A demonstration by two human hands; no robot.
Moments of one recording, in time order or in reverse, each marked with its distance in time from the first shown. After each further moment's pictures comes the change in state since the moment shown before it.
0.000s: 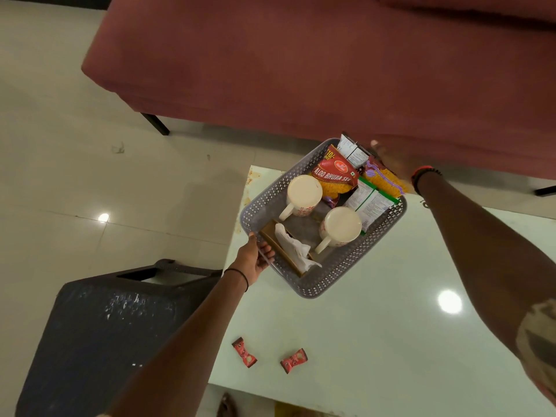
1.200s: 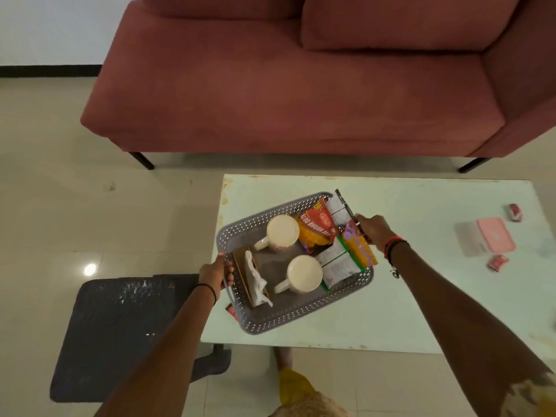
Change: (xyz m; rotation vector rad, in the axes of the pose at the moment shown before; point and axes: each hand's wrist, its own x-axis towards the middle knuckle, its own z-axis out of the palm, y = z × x) left_hand -0.160 -0.057 -0.059 0.280 0.127 0.236; right_hand -0.199 0.154 0.028 0.335 0.161 0.271
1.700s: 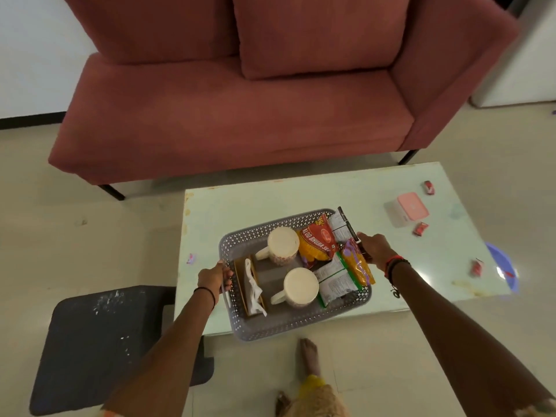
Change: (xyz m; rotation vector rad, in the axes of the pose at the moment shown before) left_hand -0.103 -0.058 0.057 0.176 -0.065 0.113; right_hand -0.095 0.135 -0.123 0.258 0.074 0.138
